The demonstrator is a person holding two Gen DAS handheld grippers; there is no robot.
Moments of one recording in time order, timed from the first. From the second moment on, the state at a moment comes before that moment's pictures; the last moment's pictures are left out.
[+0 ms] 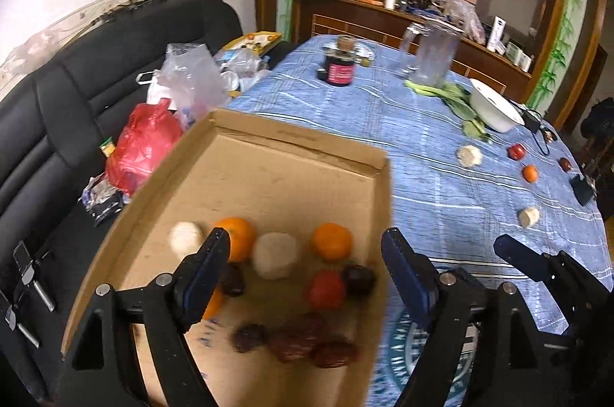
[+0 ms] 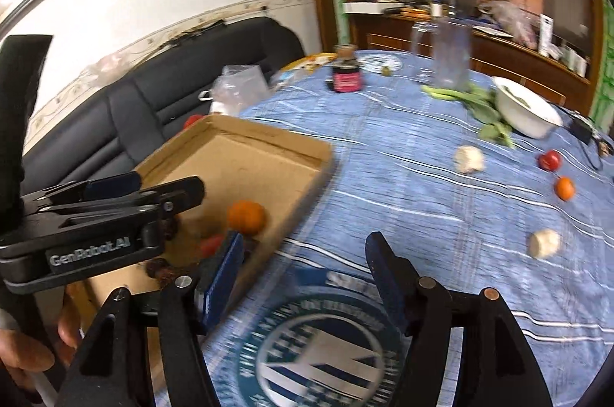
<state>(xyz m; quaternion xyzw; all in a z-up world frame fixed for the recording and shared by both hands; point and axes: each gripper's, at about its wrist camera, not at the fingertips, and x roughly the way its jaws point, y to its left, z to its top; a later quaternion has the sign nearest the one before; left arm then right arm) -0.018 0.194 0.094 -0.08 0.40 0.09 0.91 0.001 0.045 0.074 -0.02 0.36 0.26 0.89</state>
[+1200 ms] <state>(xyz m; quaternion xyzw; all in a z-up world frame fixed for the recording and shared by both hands) 0.132 0.036 0.070 -0.07 0.47 -0.03 0.88 0.105 -0.122 0.021 -0.02 0.42 0.17 0.89</state>
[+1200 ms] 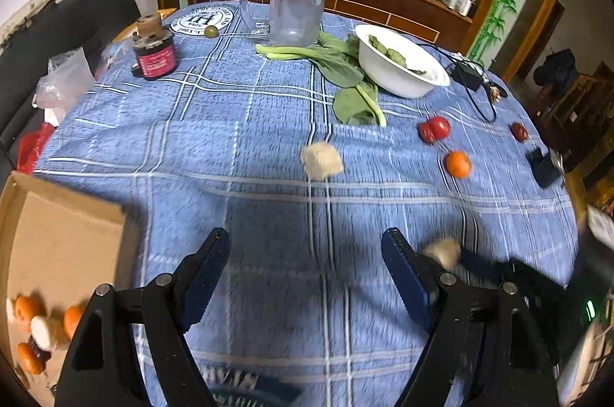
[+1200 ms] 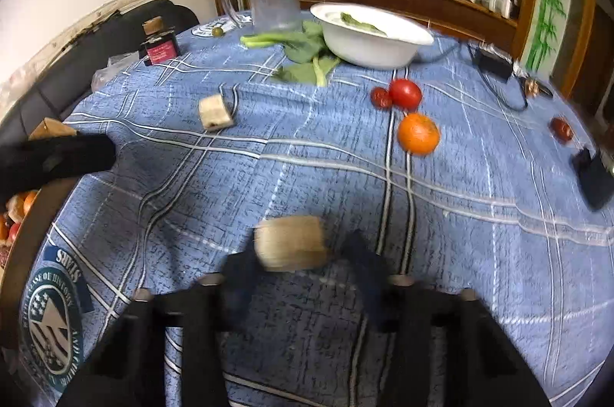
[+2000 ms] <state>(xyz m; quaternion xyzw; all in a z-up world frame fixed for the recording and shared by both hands) 0.202 0.019 0.033 -0.09 0.50 -0.02 0.86 0.105 -0.140 0.028 0.03 0.41 0.19 0.89</state>
